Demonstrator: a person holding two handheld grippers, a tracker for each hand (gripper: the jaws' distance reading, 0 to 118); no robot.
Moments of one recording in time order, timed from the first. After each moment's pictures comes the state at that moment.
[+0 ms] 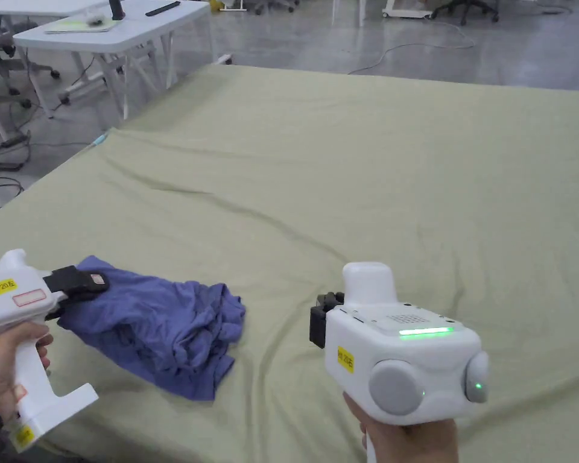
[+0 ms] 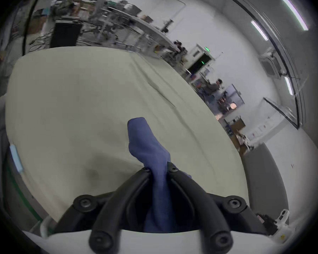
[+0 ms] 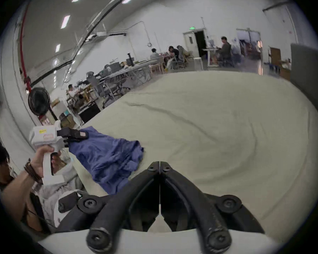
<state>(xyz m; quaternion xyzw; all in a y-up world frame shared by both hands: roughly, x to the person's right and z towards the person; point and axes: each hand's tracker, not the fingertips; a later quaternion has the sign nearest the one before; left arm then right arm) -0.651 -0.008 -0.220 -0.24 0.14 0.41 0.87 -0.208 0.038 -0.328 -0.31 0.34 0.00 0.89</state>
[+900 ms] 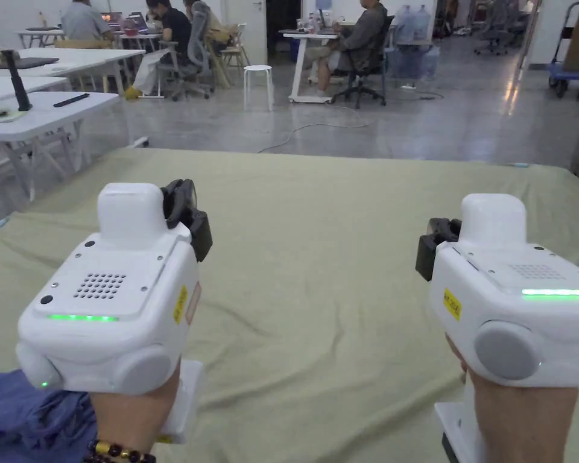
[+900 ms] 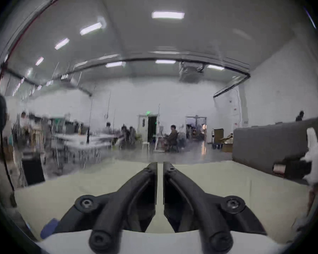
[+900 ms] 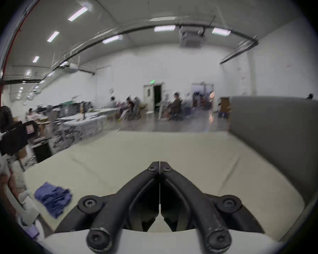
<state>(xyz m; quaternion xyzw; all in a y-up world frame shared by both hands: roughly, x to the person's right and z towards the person) -0.237 0.174 -0.261 0.08 0.06 -0.01 0.99 0.052 0.185 -0.325 -0.07 0.10 0.01 0.99</state>
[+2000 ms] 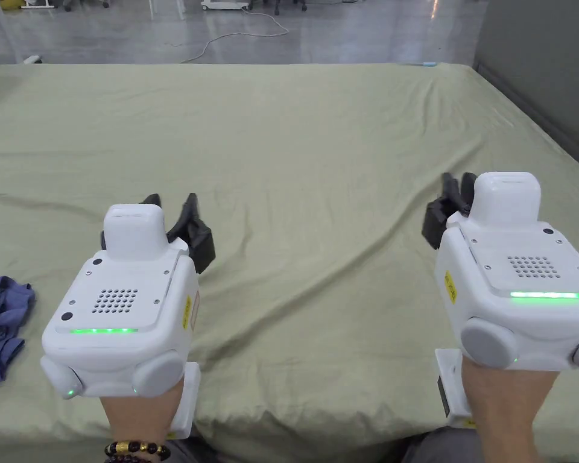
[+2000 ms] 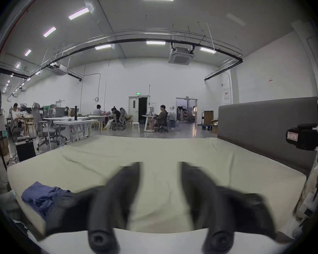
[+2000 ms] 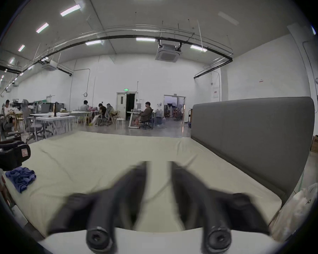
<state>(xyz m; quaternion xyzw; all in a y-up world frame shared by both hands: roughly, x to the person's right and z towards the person) -0.143 0.067 -0.234 -0.02 0.03 0.01 1.00 0.158 0.102 -0.263 -0.04 -0.01 0.04 1.00</state>
